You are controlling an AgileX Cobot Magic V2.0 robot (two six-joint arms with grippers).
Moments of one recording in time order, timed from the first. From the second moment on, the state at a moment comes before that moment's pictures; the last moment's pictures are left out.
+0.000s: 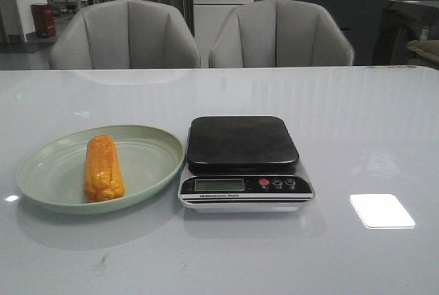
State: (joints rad) left arm -0.08 0.31 -0.36 -0.07 0.38 -0.07; right arm -0.05 -0.01 0.03 -0.04 0.13 0.08
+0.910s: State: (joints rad) left arm -0.33 1.14 -0.73 -0.25 0.48 -0.07; right arm -0.05 -0.01 0.03 -0.04 0.13 0.08
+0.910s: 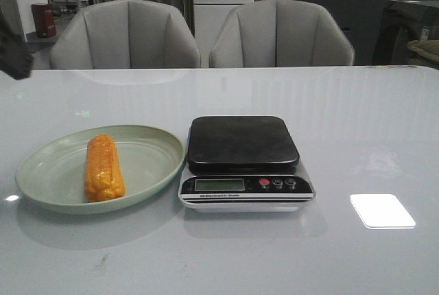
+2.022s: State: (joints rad) left arm -0.40 1.89 -1.20 -0.25 0.62 -0.12; right arm -0.05 -0.01 0.03 -0.04 0.13 0.08
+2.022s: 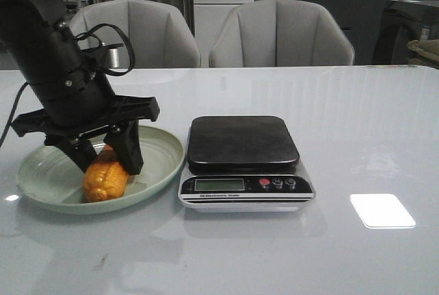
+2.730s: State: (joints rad) left arm -0.58 1.97 -1.48 -0.44 0.63 -0.12; right arm -0.05 -0.01 0.03 -0.04 0.13 0.08
